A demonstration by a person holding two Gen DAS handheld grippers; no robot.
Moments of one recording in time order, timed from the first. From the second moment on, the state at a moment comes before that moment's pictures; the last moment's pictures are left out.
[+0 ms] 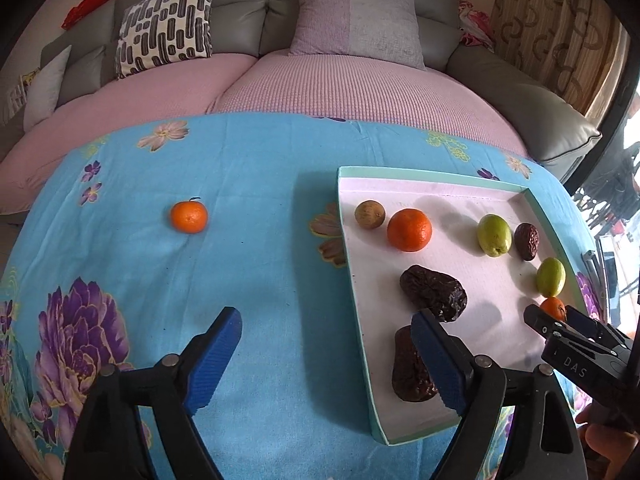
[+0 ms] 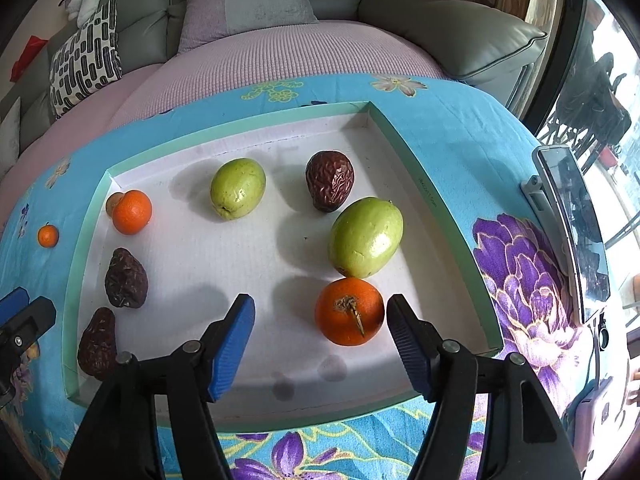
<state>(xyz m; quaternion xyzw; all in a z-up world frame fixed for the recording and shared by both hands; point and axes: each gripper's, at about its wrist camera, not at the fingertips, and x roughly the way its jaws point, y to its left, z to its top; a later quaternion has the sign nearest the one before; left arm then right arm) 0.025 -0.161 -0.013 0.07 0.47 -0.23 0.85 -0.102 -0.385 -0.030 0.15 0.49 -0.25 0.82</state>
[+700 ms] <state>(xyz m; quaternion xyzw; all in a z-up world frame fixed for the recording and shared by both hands) 0.039 -0.131 -0.023 0.06 0.45 -0.16 0.88 -0.094 -0.372 -0.025 0.11 0.47 -0.25 0.84</state>
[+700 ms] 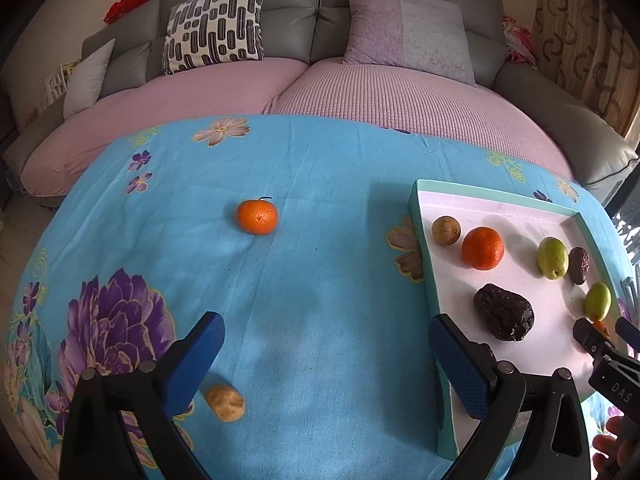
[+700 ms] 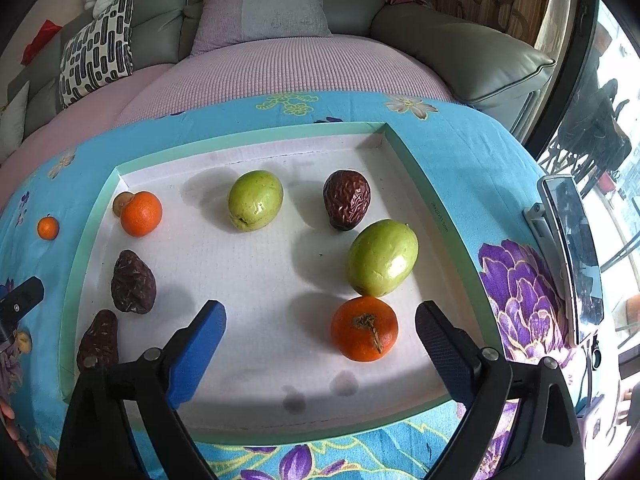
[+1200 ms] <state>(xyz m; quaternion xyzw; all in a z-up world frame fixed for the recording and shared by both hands) 0.056 -0.091 -0.010 0.04 0.42 -0.15 0.89 -0.079 -0.350 -0.007 0.10 0.45 -0.24 0.86</state>
